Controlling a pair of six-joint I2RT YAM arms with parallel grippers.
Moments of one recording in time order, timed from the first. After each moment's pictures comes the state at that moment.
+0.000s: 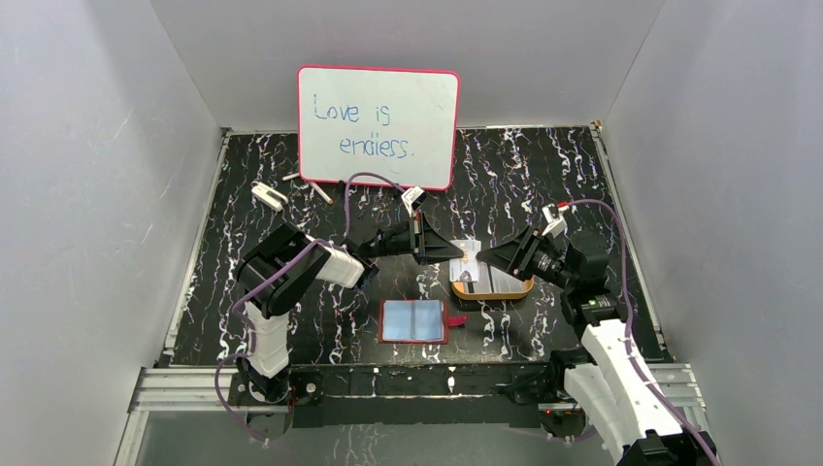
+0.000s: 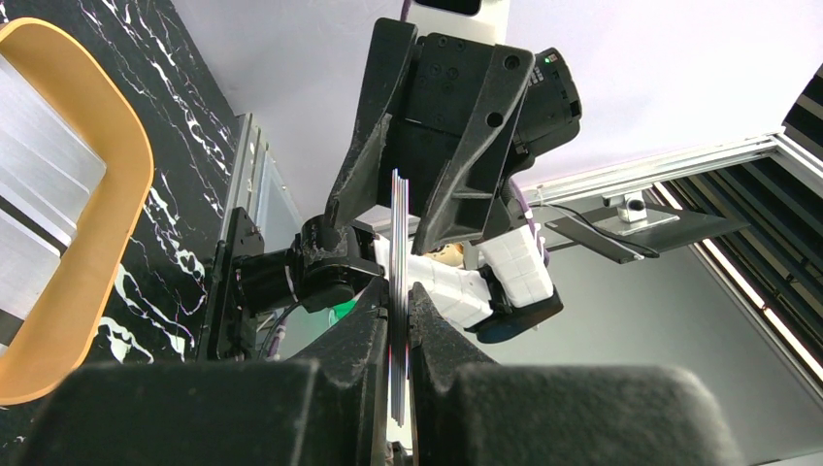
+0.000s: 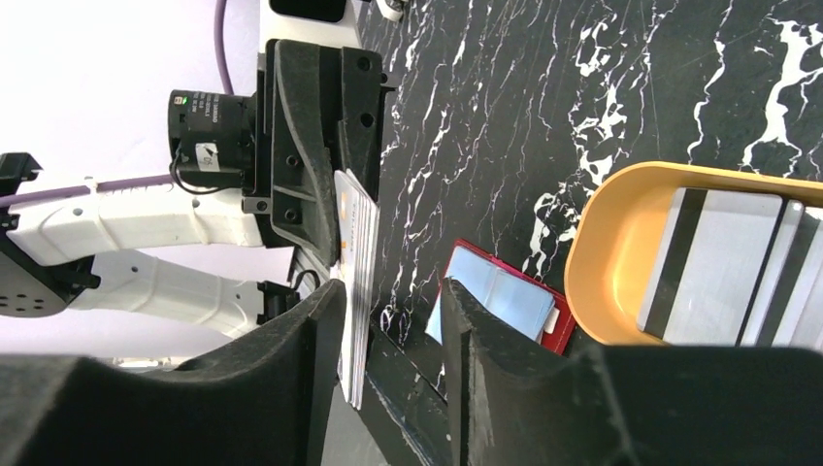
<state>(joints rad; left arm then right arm) -0.71 1.94 0.79 1.41 0.83 -1.57 0.16 0.69 0.43 -0.03 -0.73 0.87</state>
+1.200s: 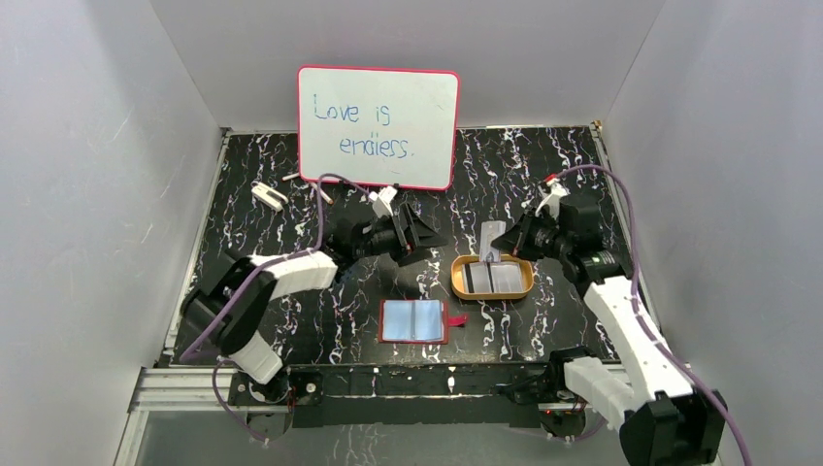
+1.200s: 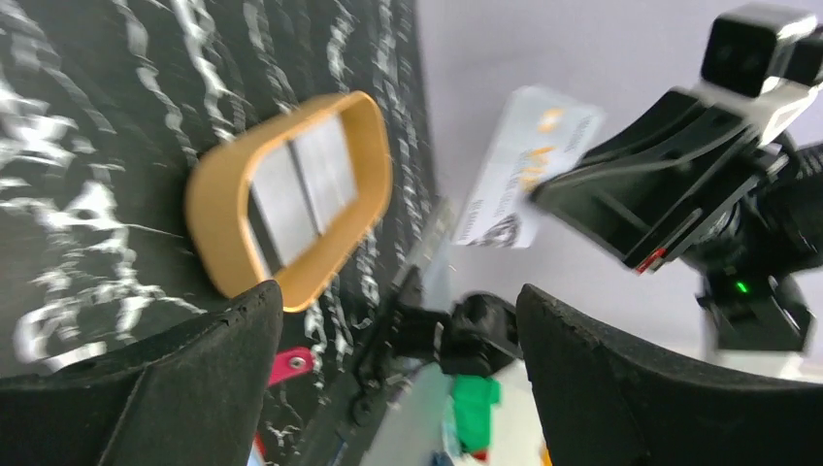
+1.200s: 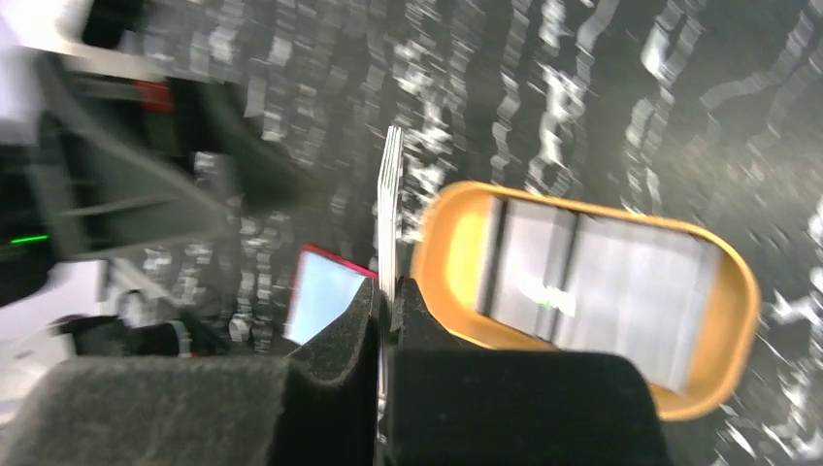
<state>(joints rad) -0.67 1.67 0.71 0.72 0.59 -1.22 0.20 0.89 0.76 -0.42 -0.52 0.49</state>
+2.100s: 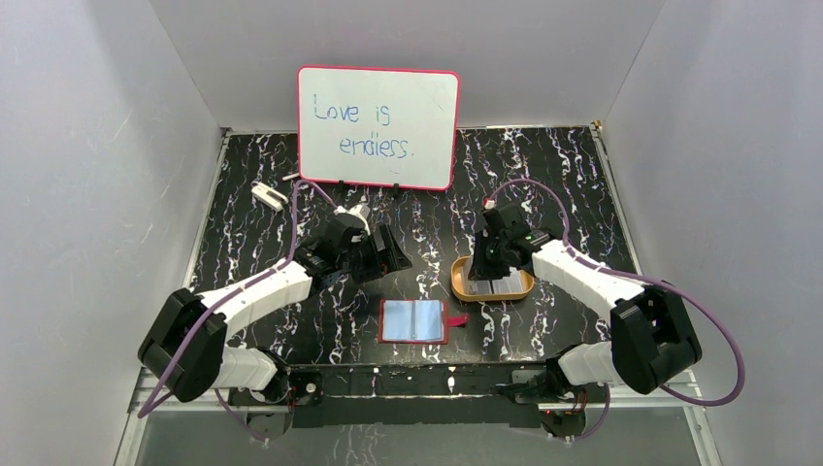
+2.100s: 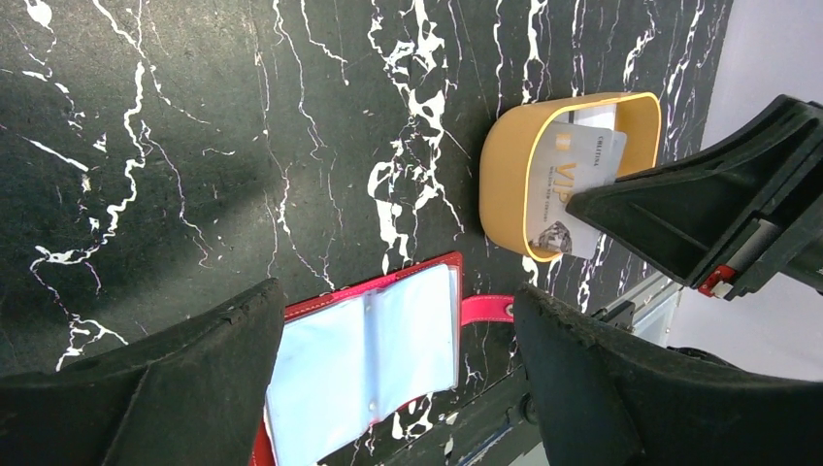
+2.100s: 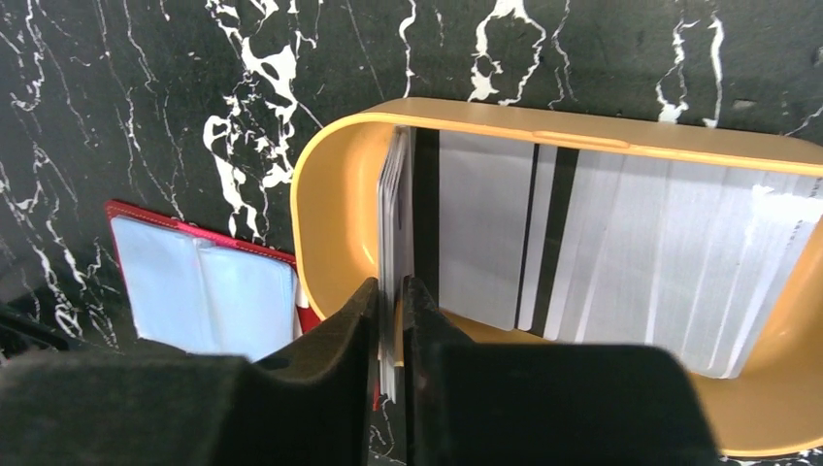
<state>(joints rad) -0.66 1.32 0.71 -0.13 0.16 -0.87 0.53 1.34 0.80 -0.52 -0.14 0.53</state>
